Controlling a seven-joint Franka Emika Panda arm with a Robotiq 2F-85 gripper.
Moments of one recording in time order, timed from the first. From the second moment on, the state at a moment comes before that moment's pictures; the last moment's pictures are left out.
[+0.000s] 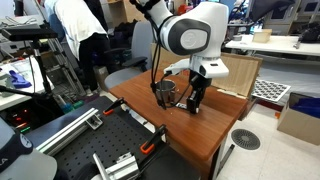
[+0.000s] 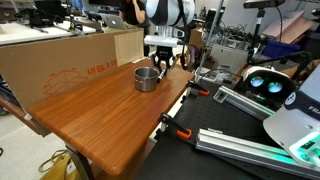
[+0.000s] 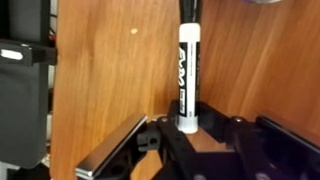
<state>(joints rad) 0.01 0.55 -0.27 -2.14 0.26 2.54 0.88</state>
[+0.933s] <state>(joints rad) -0.02 0.34 -0.27 -2.25 0.26 2.70 0.84</state>
